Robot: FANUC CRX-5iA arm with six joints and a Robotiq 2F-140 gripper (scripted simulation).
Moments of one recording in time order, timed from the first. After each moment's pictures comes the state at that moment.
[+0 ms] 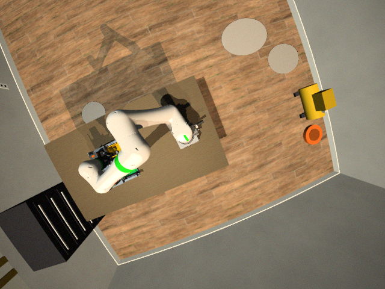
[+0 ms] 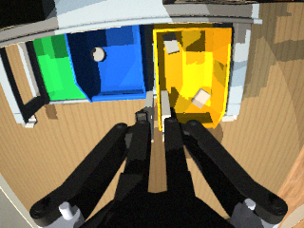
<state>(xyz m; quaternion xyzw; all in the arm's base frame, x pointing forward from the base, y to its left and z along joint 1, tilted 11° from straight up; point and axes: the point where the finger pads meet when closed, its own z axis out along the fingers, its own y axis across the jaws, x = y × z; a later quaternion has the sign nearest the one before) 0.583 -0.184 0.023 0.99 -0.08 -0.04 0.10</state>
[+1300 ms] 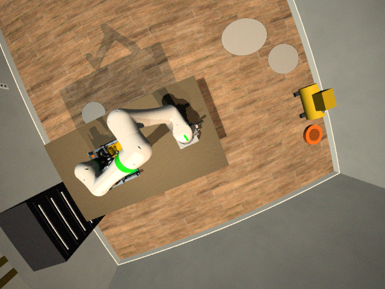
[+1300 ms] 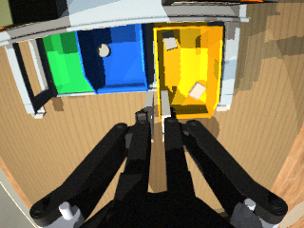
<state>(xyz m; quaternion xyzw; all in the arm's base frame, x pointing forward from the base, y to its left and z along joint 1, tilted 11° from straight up) 0.584 -0.177 0.057 0.99 -0.08 -0.04 0.10</state>
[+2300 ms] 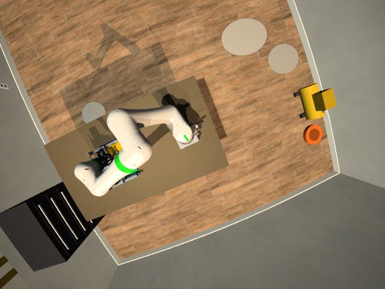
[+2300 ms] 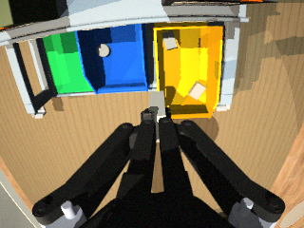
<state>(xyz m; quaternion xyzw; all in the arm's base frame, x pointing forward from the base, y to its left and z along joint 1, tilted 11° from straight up) 0.584 -0.177 0.057 0.99 -0.08 -0.04 0.10</state>
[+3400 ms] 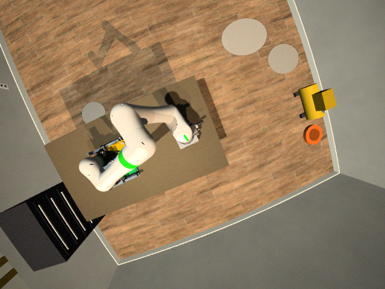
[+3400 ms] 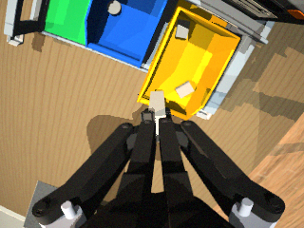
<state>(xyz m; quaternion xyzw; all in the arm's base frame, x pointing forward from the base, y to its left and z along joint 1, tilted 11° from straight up) 0.549 -0.189 0.055 0.98 0.14 -0.05 0.09</state>
